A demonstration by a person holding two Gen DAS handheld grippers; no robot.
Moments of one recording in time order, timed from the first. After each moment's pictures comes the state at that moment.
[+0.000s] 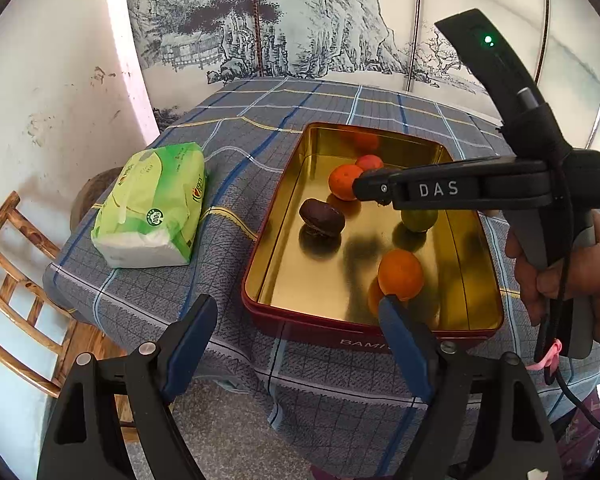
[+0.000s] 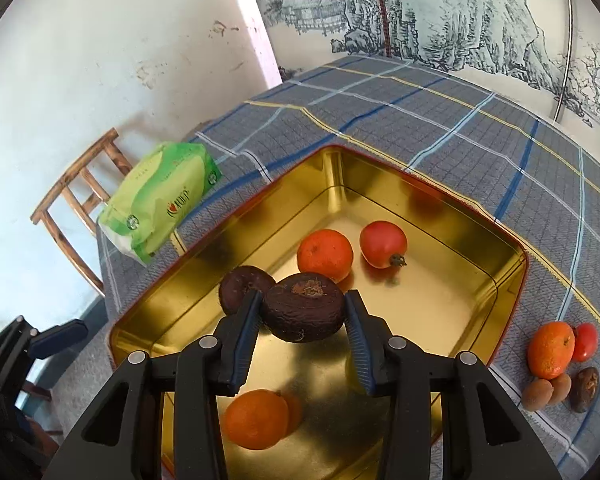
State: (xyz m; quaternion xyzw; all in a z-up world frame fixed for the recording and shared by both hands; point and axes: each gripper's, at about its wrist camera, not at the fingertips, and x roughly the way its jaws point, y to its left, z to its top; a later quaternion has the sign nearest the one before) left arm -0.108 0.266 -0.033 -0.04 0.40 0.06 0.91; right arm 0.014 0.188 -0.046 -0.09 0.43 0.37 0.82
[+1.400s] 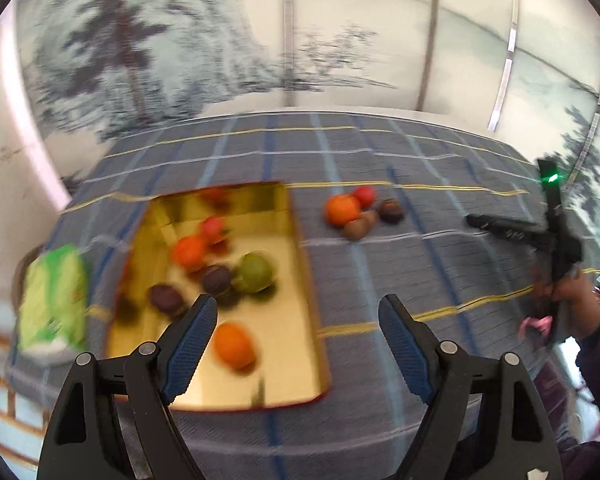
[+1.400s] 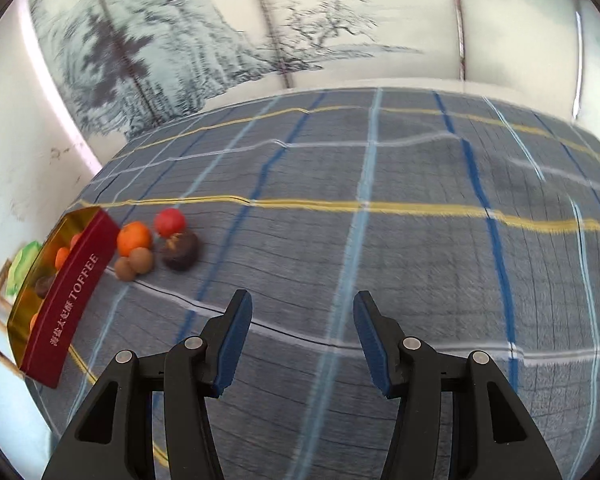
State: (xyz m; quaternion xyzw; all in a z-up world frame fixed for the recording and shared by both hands) left arm -0.063 0.156 0.017 0.02 0.39 -0.12 0.91; right arm 0.004 -0.158 -0.077 0.08 0.39 0.11 0.91
